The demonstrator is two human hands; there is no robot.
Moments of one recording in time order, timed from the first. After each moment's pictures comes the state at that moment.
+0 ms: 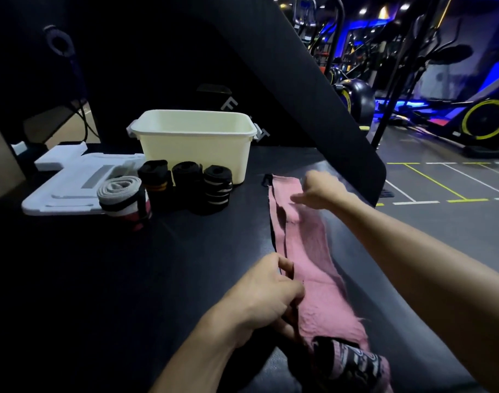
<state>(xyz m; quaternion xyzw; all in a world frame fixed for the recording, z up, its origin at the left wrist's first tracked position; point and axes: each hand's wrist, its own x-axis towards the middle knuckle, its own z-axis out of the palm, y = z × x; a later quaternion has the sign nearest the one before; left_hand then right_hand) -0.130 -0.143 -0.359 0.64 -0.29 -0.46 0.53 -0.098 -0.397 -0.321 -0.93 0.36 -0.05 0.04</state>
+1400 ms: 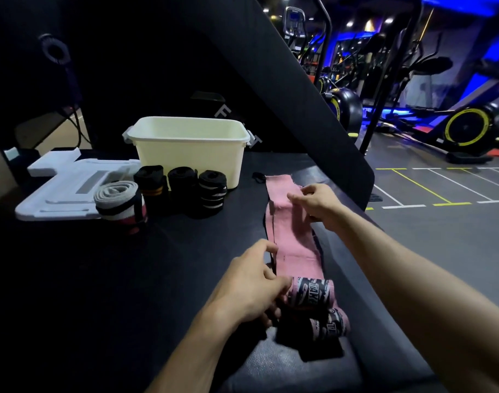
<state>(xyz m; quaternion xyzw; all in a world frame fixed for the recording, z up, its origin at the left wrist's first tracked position) -0.117 -0.138 -0.361 0.74 -0.36 -0.31 0.48 -0.116 -0.400 -0.348 -0.80 0.39 -0.21 0.39</state>
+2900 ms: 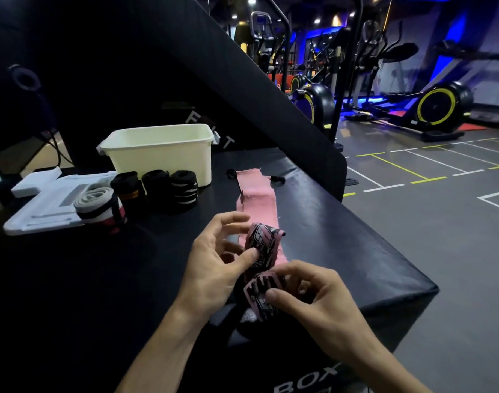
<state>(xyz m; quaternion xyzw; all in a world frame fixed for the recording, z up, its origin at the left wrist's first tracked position) -0.156 -0.118 -0.365 0.61 -0.42 -0.13 0.65 -0.323 -0.212 -0.383 -0.79 0.14 -0.31 0.51</state>
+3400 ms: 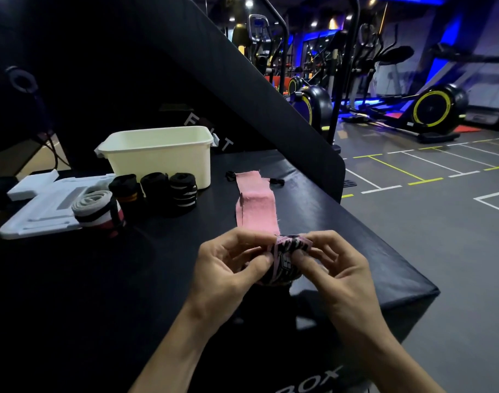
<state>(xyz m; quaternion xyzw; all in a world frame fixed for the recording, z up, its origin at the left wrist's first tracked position) -0.175 -0.116 -0.359 0.47 -0.47 -0.19 0.72 -0.315 -0.221 -0.365 -0.63 0.13 -0.46 0.61</state>
